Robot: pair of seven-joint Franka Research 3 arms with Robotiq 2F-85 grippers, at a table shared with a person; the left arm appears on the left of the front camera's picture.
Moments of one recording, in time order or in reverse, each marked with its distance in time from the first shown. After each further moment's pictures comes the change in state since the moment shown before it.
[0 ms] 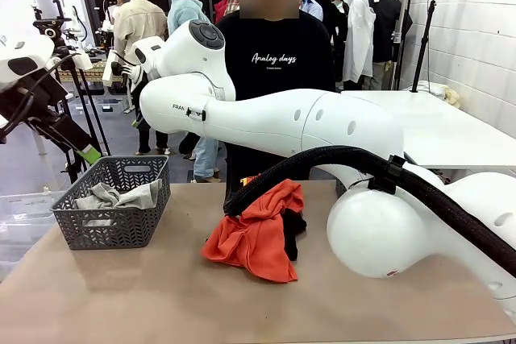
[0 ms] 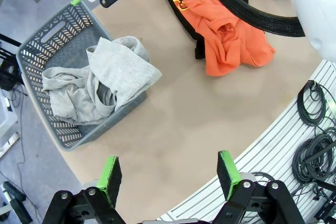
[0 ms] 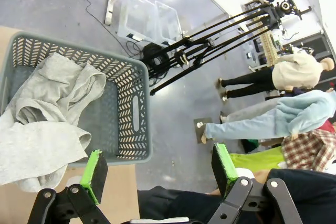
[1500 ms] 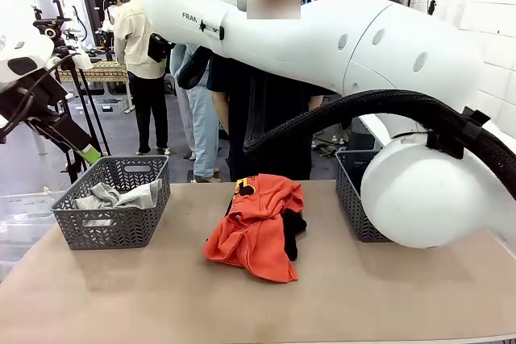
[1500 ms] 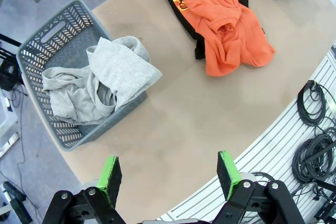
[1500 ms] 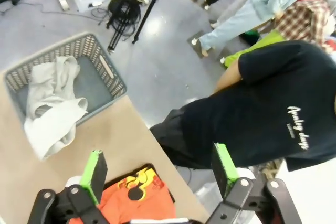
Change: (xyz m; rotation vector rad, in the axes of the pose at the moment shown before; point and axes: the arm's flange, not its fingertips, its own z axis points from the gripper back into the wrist) left arm 0.000 0.000 0.000 0.000 0.000 0.000; right arm 0.046 -0.074 0.154 -0.135 0.312 -0.512
